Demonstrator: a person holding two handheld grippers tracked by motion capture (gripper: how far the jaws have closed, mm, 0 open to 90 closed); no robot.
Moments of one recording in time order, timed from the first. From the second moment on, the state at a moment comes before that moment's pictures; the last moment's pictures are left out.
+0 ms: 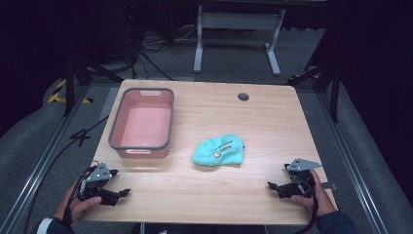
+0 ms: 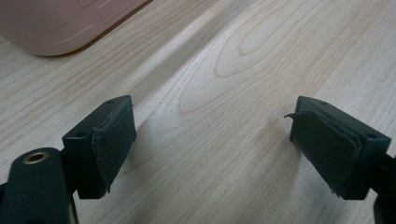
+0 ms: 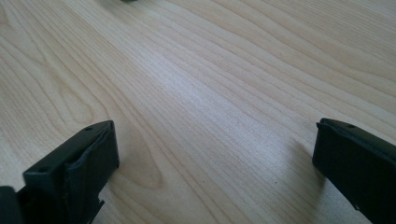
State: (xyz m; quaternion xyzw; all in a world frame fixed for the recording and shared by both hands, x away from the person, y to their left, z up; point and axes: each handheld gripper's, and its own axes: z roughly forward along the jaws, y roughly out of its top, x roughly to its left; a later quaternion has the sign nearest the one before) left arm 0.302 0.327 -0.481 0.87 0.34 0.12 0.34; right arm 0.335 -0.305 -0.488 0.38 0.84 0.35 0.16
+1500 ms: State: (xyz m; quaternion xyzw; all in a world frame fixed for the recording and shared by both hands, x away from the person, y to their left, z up) left arm 0.299 0.326 -0.482 0.86 0.35 0.14 0.34; right arm 0.335 -0.305 -0.488 0.38 0.84 0.35 0.16
